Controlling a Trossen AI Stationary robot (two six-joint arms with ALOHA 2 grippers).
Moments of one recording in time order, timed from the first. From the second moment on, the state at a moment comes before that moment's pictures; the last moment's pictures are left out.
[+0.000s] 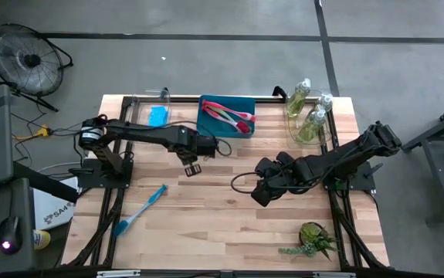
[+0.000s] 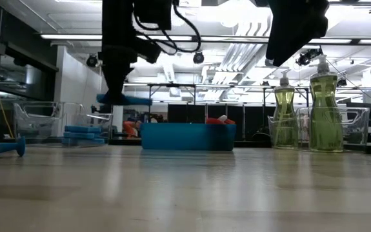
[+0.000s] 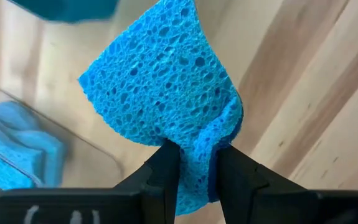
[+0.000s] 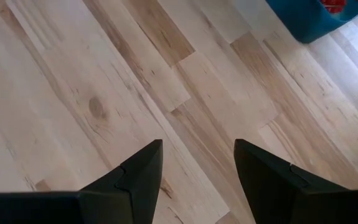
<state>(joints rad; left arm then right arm) 0.04 1.71 1.38 -1.20 -0.28 -0.35 0.37 1.53 1.26 -0.98 0.43 0.94</state>
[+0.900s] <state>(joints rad) 0.51 1.44 1.38 -1.27 -0.39 0.08 0.28 1.53 1.26 -0.90 0.43 0.94</state>
